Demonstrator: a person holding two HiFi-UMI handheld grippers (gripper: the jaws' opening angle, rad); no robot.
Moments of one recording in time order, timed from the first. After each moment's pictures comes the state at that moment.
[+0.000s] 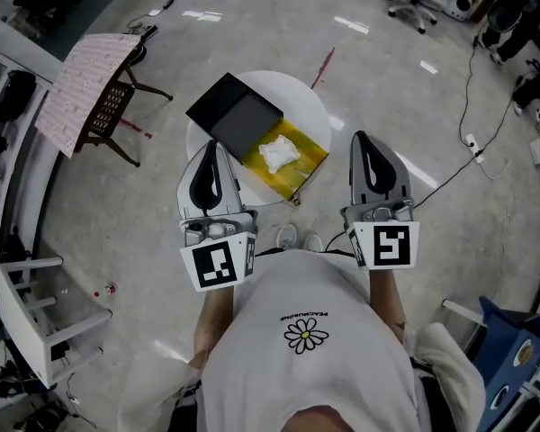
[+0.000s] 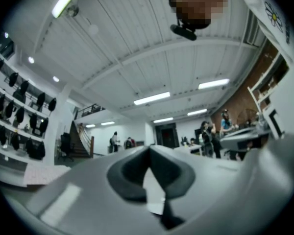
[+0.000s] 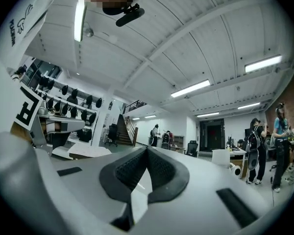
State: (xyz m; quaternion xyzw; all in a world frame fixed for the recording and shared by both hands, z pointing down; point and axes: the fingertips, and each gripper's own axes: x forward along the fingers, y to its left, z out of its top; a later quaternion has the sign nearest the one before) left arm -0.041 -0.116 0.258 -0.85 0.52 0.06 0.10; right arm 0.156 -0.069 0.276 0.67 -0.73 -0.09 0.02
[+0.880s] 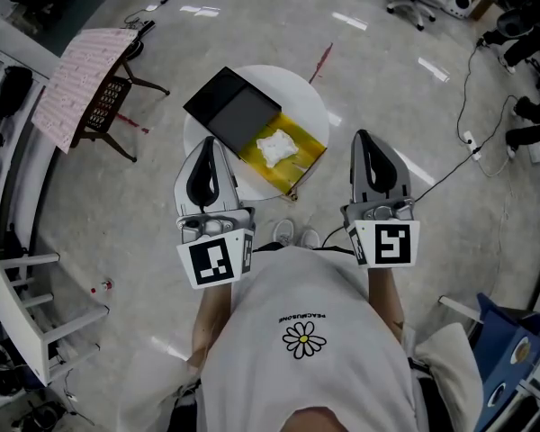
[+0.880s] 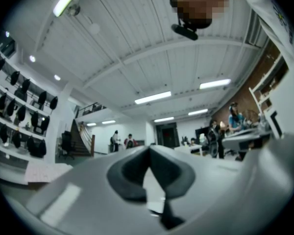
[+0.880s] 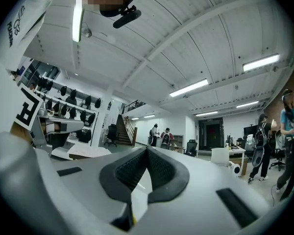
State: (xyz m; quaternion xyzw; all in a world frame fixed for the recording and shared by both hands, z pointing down) left arm -0.045 -0.114 0.263 -0.85 0.52 0.06 0.09; right arm 0.157 -0.063 0.280 0.68 -0.73 -0.08 0.02
